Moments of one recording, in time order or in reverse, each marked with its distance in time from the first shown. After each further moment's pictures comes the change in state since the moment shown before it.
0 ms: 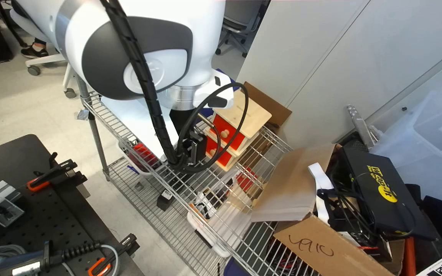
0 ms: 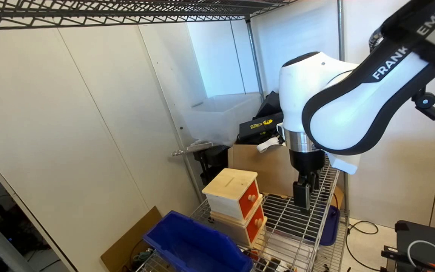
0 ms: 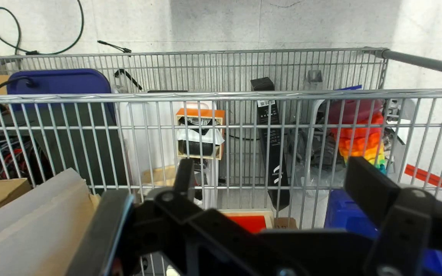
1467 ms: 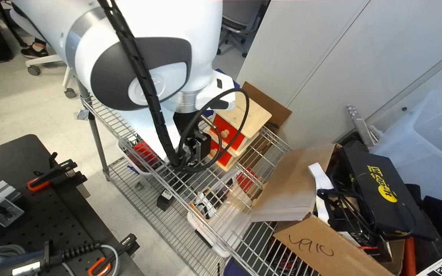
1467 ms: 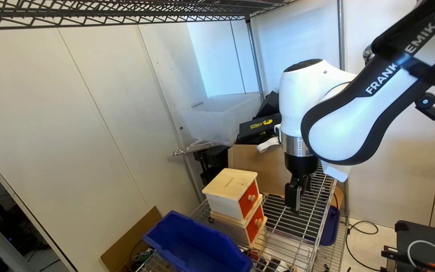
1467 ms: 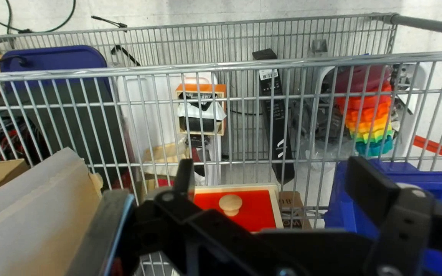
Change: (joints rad) arm 0.004 0.045 -0.003 0.001 0.004 0.128 0.031
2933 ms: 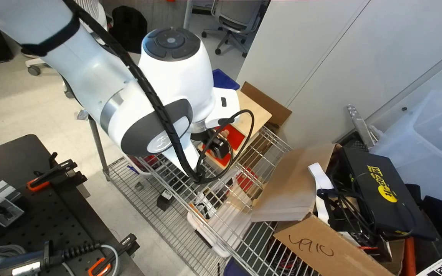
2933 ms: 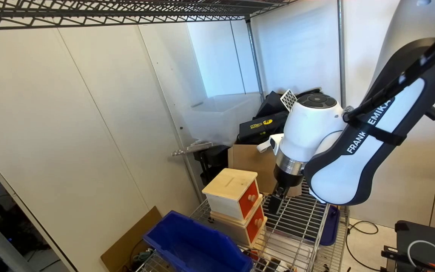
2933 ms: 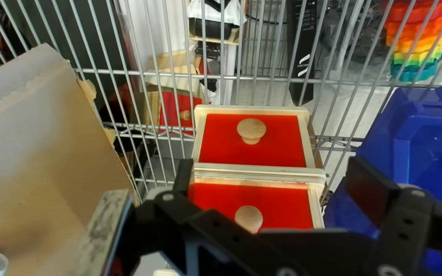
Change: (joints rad) arm 0.022 0.223 -0.056 0.029 -0.051 0.500 -0.034
